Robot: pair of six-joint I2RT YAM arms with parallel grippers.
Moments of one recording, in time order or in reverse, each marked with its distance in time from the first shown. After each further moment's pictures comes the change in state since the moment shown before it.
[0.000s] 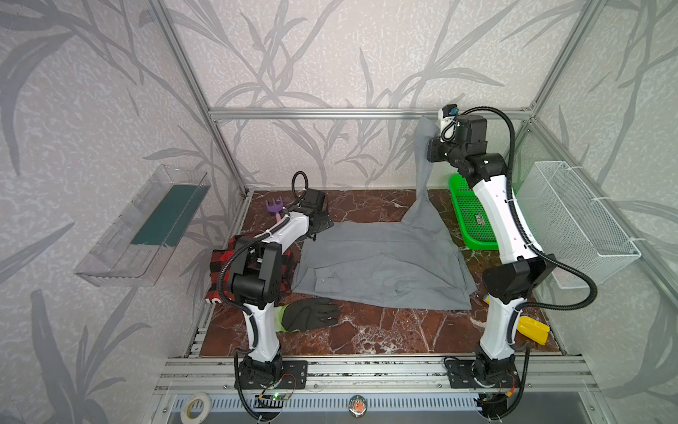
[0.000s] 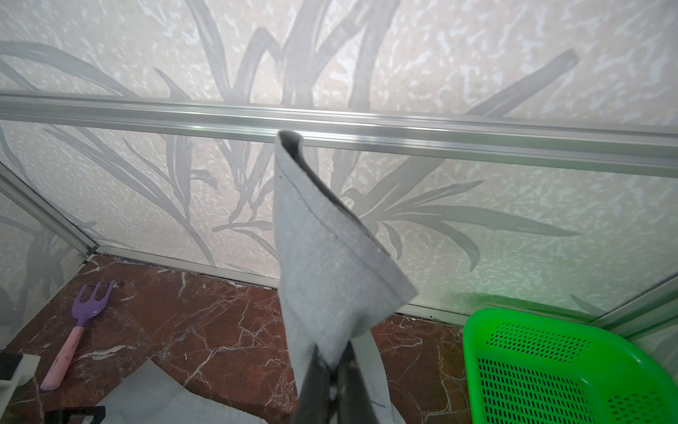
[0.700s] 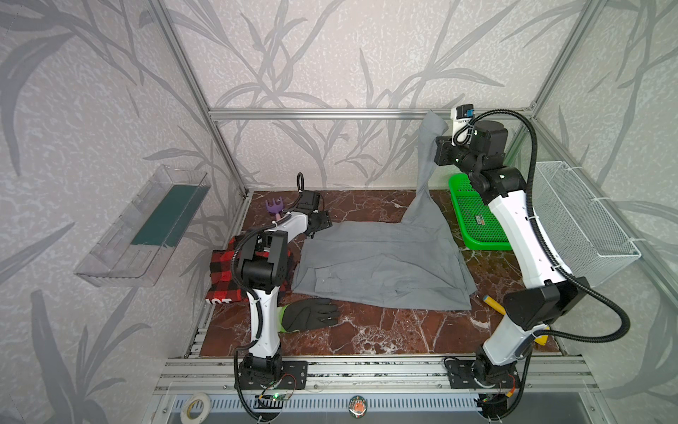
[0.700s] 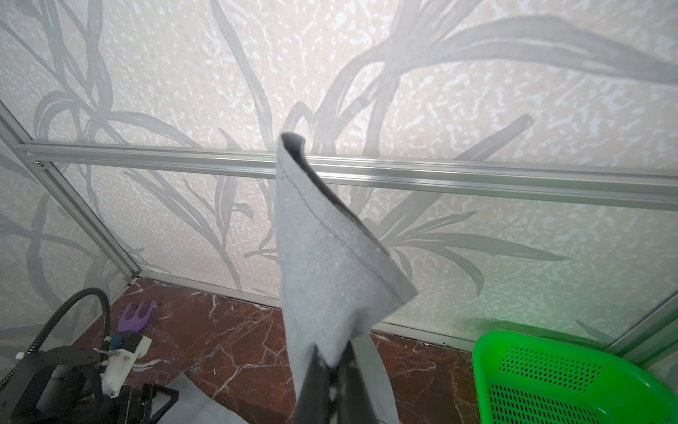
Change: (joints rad) left arm 0.063 0.193 0.084 0.155 0.193 0.177; right arm 0.000 -0.233 -0.309 0.212 -0.046 0.029
